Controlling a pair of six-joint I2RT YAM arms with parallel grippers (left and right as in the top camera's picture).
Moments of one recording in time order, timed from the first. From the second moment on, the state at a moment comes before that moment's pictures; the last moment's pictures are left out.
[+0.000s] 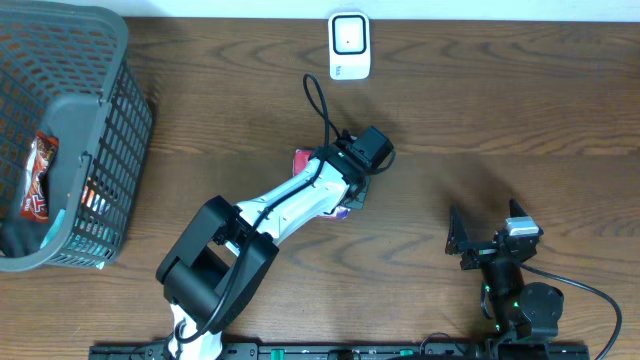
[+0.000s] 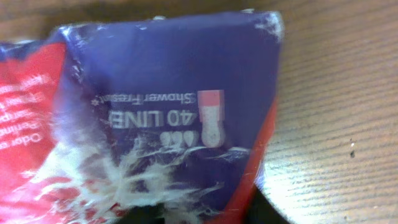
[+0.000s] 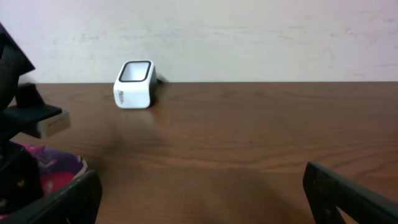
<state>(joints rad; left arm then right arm) -0.74 1.97 1.34 -0.71 -0.18 -0.44 -0.01 0.01 0.01 -0.06 -0.14 0.04</state>
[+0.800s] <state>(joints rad) -0.74 1.97 1.48 -0.42 -0.14 -0.53 -0.01 0.01 0.01 -0.06 -0.14 0.04</state>
